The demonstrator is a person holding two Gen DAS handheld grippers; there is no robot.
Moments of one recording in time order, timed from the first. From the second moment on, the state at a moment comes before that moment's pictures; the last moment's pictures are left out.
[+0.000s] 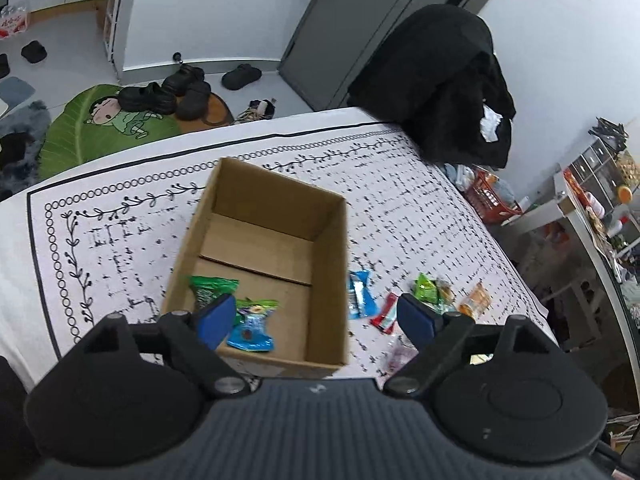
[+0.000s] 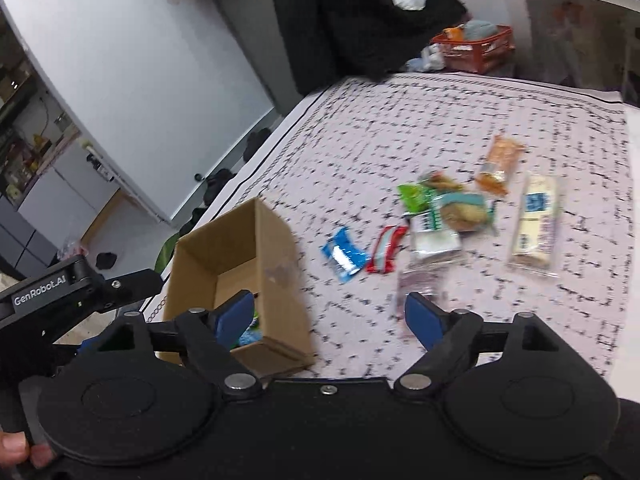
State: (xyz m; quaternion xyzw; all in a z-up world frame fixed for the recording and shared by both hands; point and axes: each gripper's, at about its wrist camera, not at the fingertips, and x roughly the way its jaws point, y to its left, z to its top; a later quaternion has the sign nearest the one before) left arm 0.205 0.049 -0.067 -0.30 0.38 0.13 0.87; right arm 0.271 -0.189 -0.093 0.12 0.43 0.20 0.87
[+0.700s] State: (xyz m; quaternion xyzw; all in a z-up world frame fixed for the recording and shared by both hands) left arm 0.233 -0.041 -0.082 -0.26 0.42 0.09 0.87; right arm 0.288 -0.291 -0.116 0.18 0.42 0.14 0.88
